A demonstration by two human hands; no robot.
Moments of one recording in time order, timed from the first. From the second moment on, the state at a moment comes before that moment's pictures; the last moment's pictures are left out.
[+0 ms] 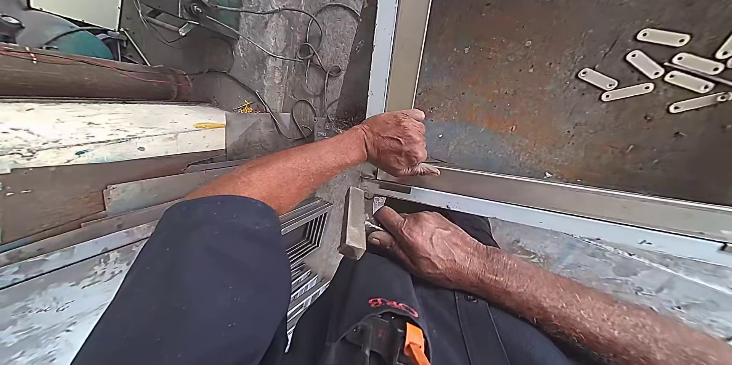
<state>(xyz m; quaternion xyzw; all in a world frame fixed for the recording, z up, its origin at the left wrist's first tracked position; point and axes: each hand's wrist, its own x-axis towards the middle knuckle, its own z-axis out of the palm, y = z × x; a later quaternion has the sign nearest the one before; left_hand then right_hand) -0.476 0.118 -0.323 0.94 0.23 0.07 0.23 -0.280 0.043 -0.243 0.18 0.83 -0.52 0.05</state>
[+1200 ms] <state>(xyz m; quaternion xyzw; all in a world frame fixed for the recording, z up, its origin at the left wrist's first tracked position) -0.476 0.118 -0.324 0.94 0.23 0.08 0.22 -0.282 0.046 -0.252 0.17 0.83 -0.54 0.06</state>
